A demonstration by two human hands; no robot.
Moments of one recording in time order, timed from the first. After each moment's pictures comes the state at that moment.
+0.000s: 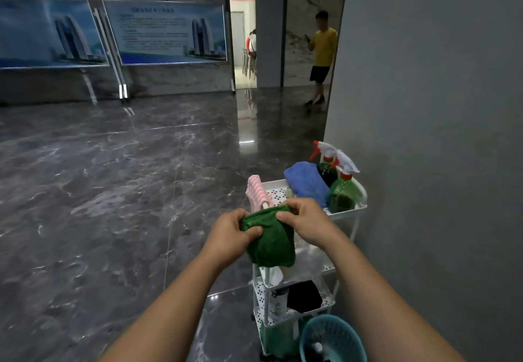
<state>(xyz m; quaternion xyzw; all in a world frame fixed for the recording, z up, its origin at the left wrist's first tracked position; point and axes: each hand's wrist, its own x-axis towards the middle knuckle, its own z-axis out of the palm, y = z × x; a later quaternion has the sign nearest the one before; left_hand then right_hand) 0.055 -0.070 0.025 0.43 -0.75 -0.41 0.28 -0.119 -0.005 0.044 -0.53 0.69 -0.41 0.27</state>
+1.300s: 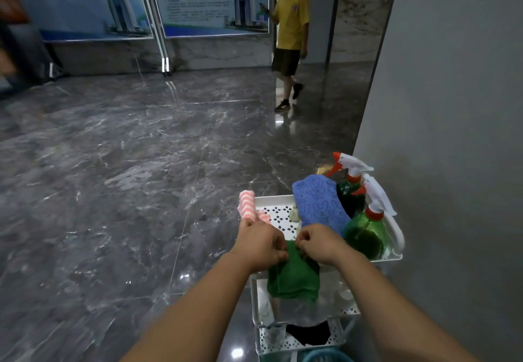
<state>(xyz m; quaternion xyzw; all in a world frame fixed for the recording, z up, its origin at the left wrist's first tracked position) -0.105 -0.172 -0.022 0.43 -0.89 -0.12 0.05 -0.267 -0.137 -0.036 -0.55 0.77 -0.12 0.31</state>
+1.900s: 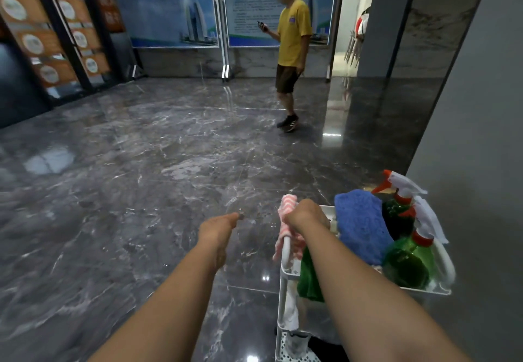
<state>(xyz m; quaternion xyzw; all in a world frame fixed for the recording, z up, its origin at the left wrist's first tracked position) 0.004 -0.171 0.000 0.66 -0.27 -0.55 0.44 -0.167 -0.200 0.008 -0.47 0.82 -0.19 0.28</state>
